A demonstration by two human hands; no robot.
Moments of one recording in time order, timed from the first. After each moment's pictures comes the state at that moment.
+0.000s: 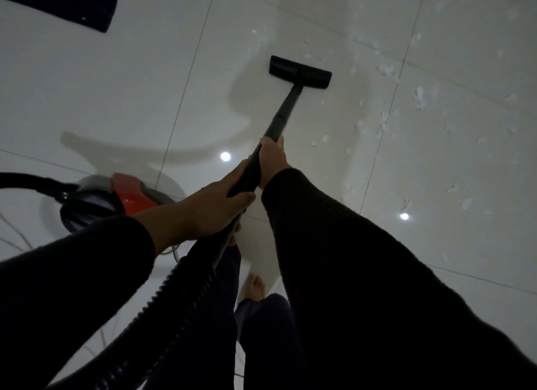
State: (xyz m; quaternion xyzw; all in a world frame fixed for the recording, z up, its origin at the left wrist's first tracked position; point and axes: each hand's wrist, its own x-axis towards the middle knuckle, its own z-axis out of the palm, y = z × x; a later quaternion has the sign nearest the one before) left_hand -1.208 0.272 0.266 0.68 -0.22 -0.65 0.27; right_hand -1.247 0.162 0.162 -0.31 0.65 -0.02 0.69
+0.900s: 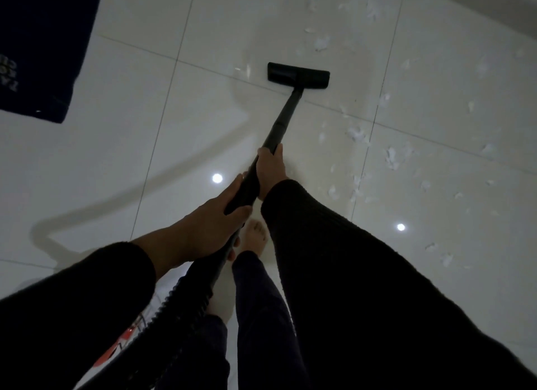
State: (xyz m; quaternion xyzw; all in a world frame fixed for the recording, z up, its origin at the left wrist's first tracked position) left_hand -1.100 0.014 0.255 0.68 -0.19 -0.65 0.27; right_hand -1.140 -0.102 0.151 -0.31 0.66 -0.02 0.68
